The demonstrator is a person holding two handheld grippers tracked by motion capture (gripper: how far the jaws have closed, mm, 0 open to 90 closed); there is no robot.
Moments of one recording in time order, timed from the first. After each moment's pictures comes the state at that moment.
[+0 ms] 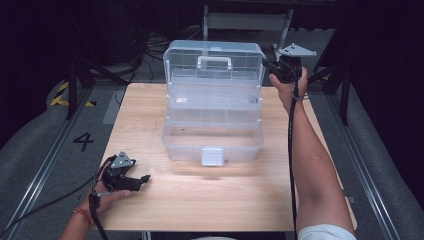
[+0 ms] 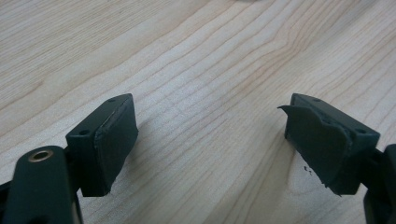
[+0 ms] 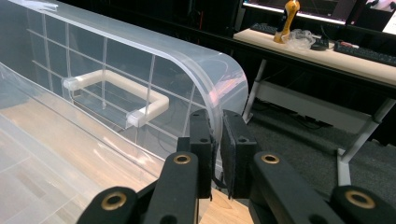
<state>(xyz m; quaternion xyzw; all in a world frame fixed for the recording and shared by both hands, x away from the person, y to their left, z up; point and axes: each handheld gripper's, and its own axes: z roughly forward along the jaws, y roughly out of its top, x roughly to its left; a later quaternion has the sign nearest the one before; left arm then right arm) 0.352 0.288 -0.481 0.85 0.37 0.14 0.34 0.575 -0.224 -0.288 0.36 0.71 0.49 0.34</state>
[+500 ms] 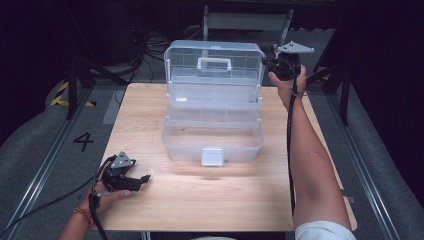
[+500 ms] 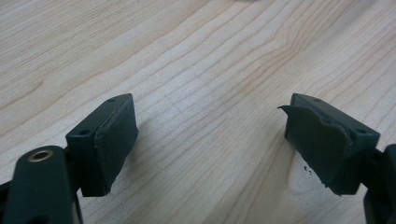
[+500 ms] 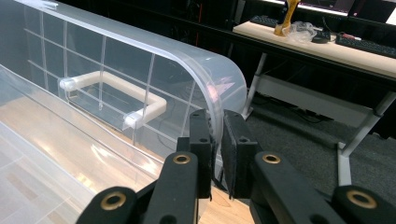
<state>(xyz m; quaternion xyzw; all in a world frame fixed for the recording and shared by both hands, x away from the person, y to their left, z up) 0.352 0.289 -0.481 0.85 0.37 0.14 0.34 0.586 -0.223 -0.288 0.37 0.72 0.48 0.34</state>
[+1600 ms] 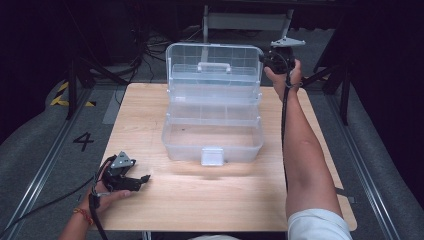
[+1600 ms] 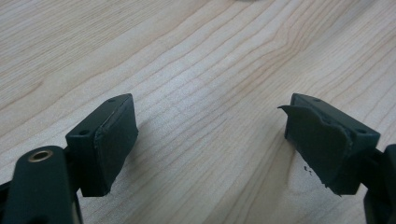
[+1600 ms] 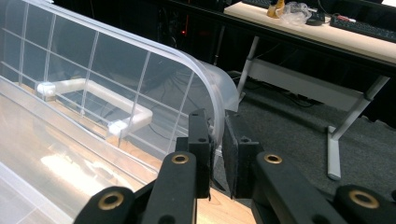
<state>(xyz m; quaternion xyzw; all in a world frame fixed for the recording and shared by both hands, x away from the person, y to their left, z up) 0.352 0.288 -0.481 0.85 0.37 0.14 0.34 0.617 -0.215 -0.291 0.39 0.73 0.45 0.34</state>
